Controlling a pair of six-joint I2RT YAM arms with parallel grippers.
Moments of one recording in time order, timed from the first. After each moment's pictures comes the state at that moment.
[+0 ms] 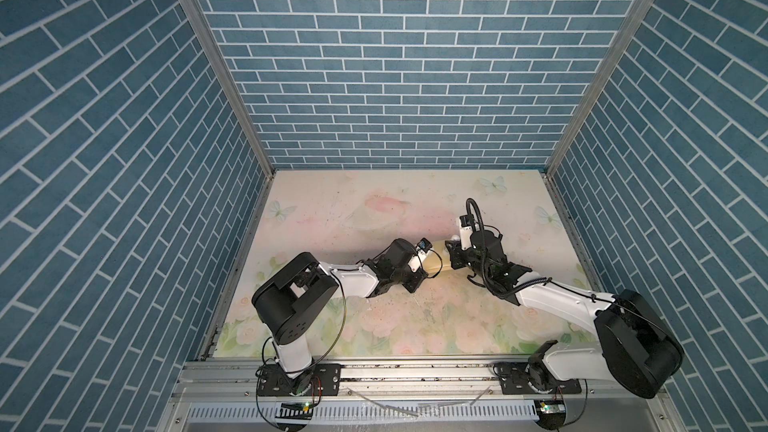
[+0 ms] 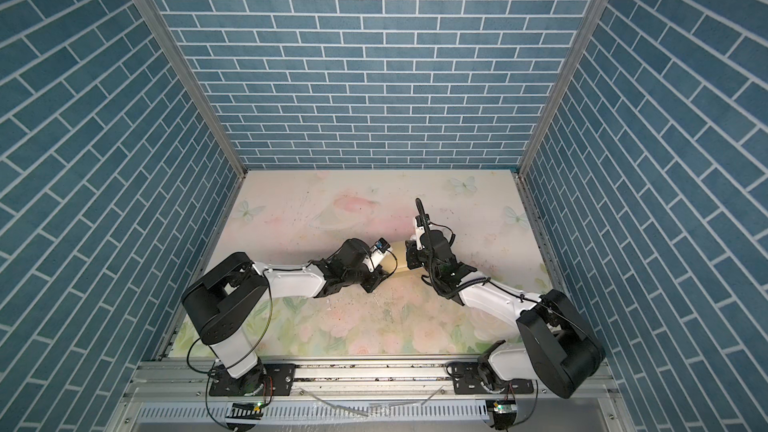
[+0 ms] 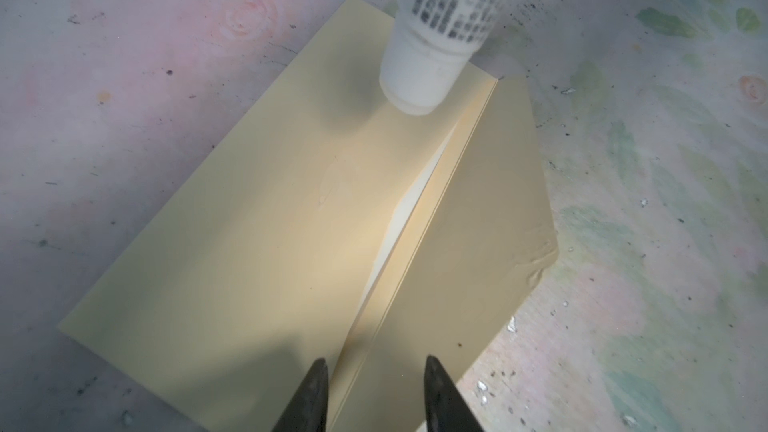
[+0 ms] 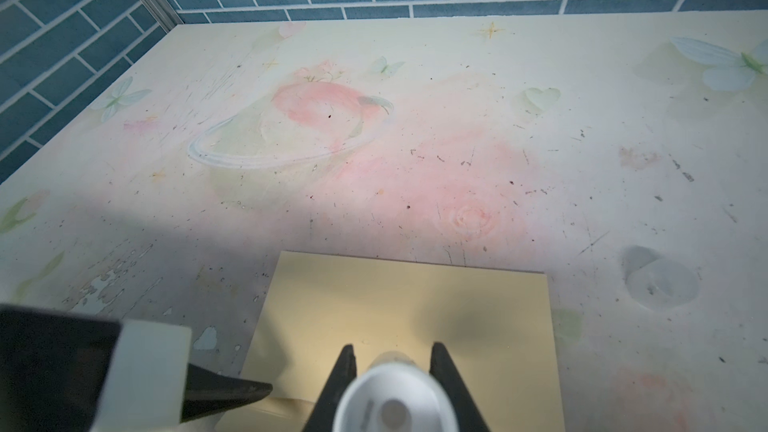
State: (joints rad) left arm -0.82 1.76 0.79 0.20 0.16 -0.06; right arm 0.66 1.35 0.60 0.23 0.09 0.30
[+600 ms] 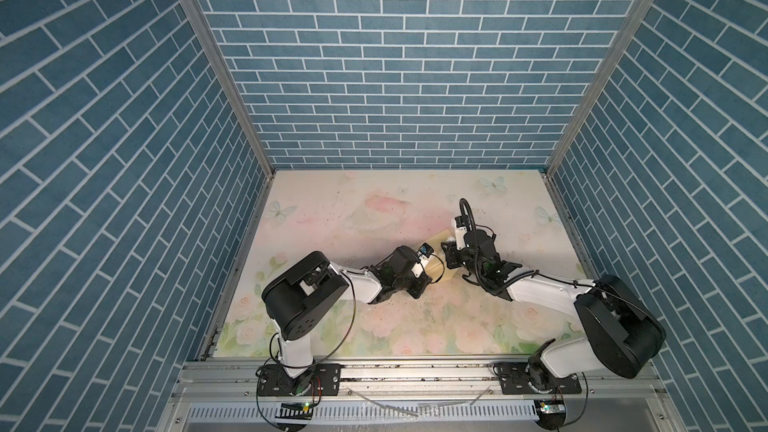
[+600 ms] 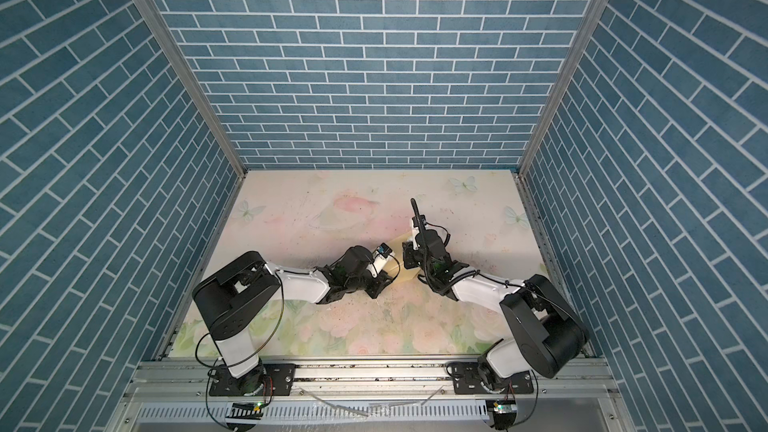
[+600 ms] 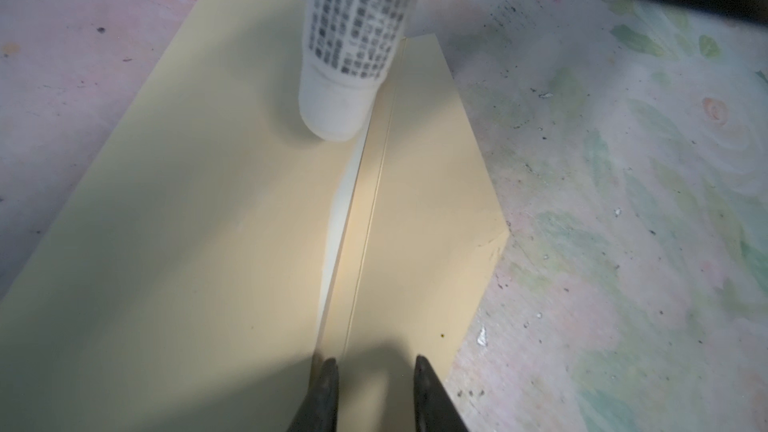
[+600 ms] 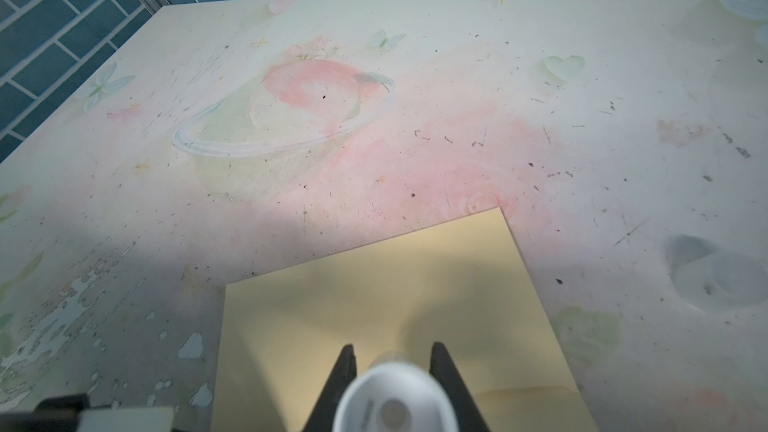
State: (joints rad) left arm -0.85 1.81 0.76 0.33 0.18 -0.16; right arm 0.66 1.47 0.63 0.29 0.07 0.32
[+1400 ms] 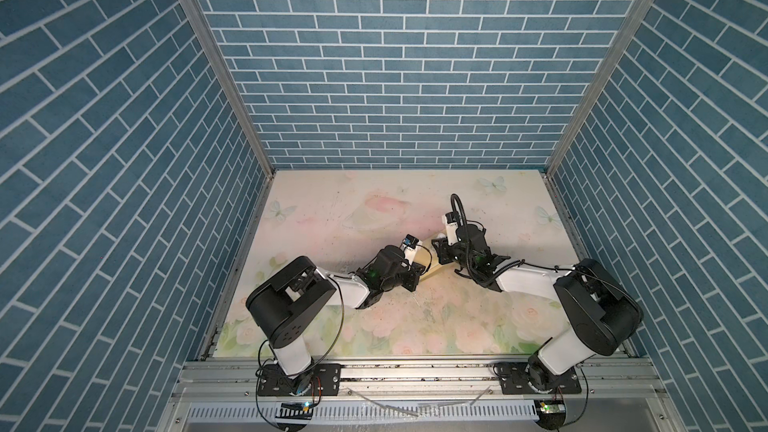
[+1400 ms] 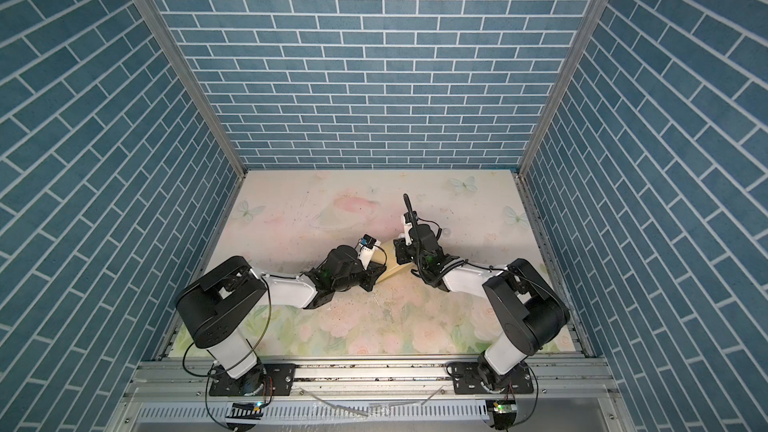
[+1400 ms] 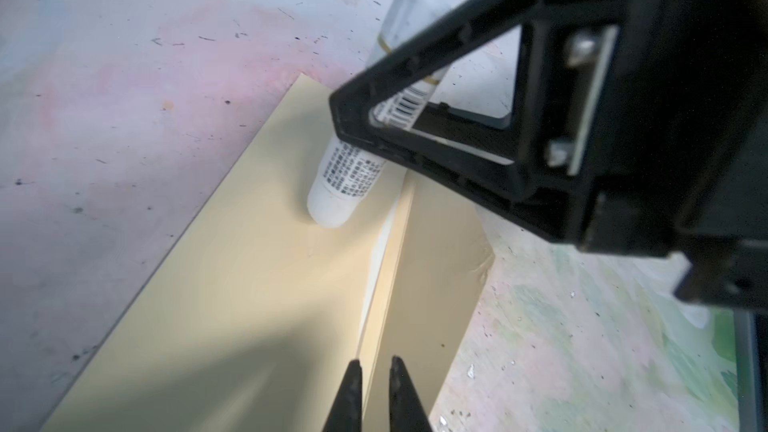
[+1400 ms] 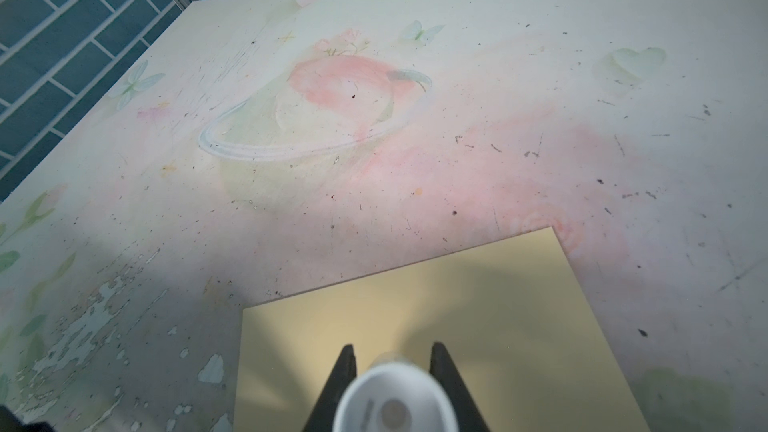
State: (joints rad) left arm -0.79 1.72 0.64 0.54 0.16 -0.35; right arm 0.67 1.59 0.70 0.34 0.00 0.33
